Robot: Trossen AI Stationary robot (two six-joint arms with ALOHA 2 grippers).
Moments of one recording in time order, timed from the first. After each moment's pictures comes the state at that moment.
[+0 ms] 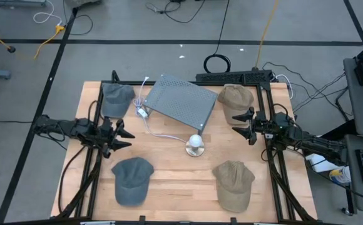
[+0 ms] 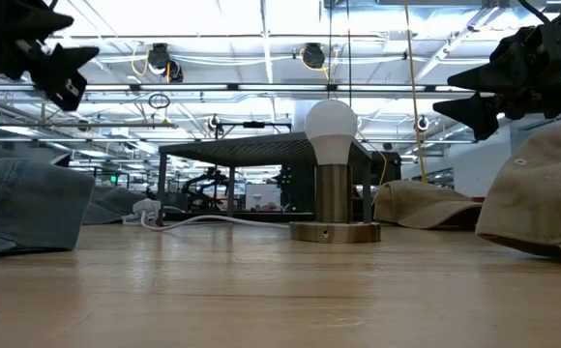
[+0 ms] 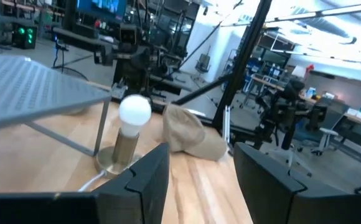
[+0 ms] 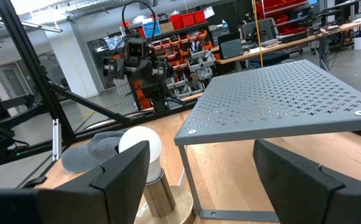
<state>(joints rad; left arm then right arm) -0.23 0.01 0.10 -0.02 -0.03 -0.32 -0.35 0.05 0.01 0.08 -0.24 0.28</state>
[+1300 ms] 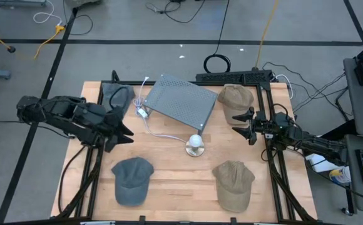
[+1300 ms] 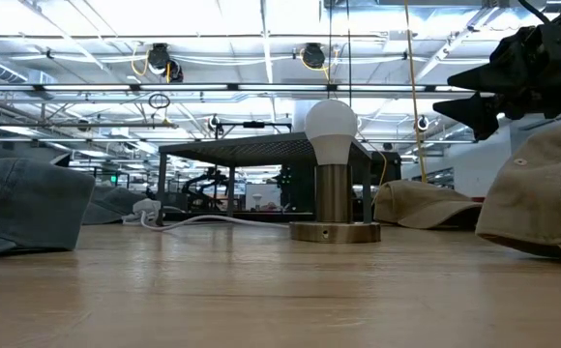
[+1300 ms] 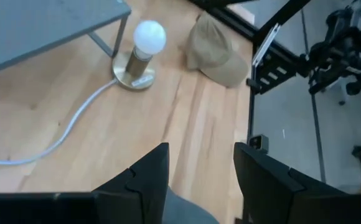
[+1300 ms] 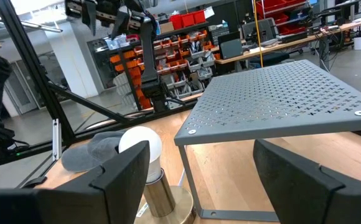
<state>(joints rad) -0.23 0.93 1.24 -0.97 0.01 -0.66 -0.35 0.05 0.01 0.08 -0.24 0.28</state>
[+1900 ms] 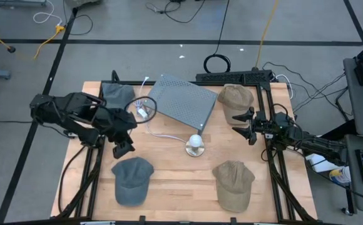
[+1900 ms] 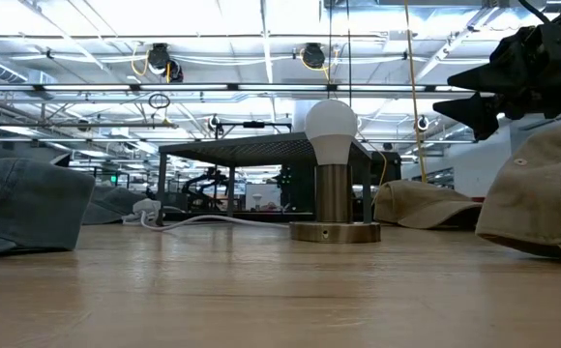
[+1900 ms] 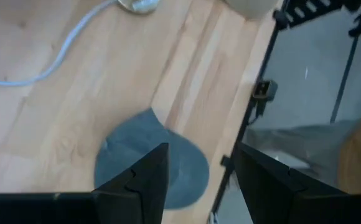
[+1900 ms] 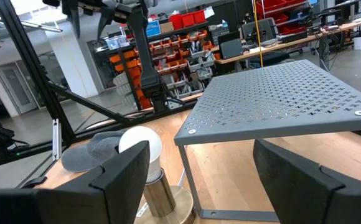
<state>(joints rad) -0.25 1.31 1.69 -1.39 0.16 -0.75 -0.35 0.05 0.01 0.08 -0.24 0.28</state>
